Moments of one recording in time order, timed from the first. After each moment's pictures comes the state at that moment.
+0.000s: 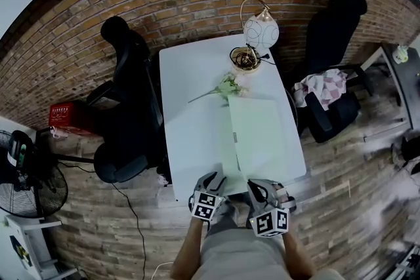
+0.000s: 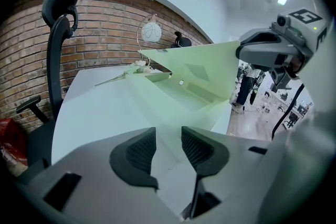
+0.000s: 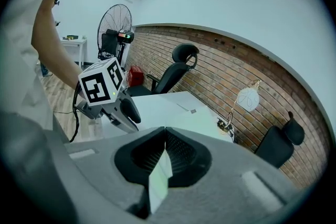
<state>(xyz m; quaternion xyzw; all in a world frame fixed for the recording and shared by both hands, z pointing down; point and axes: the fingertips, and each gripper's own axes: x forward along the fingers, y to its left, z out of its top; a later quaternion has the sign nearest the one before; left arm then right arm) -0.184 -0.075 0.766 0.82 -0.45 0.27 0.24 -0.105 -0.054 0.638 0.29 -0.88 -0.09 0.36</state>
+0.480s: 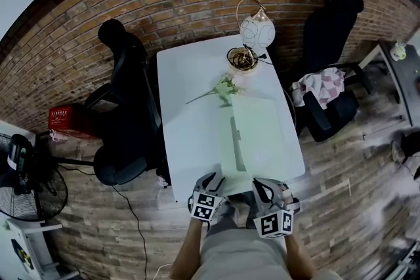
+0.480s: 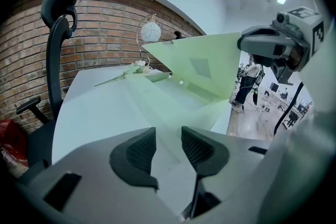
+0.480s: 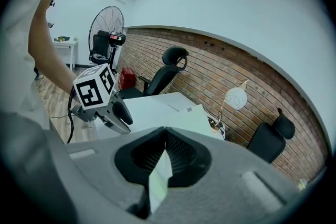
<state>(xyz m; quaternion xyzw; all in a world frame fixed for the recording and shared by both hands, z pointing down) -0.184 -0.076 0.767 0.82 -0.45 0.27 0.24 -0.086 -0.061 0.618 0.34 -0.87 -0.08 0.34</state>
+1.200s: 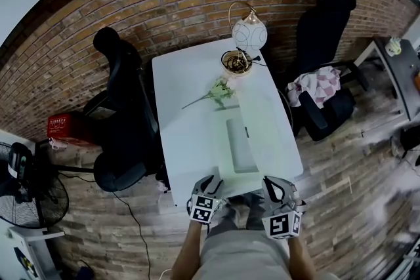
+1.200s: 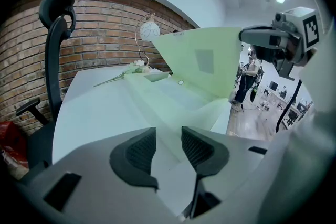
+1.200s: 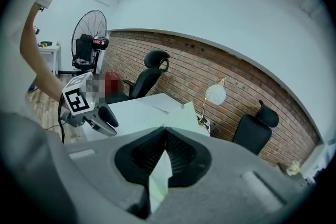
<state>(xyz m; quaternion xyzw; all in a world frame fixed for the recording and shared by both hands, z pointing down) -0.183 -0.075 0.767 0.82 -0.44 0.28 0.24 -0.046 -0.073 0.589 0.42 -0.85 -0.06 0.31</state>
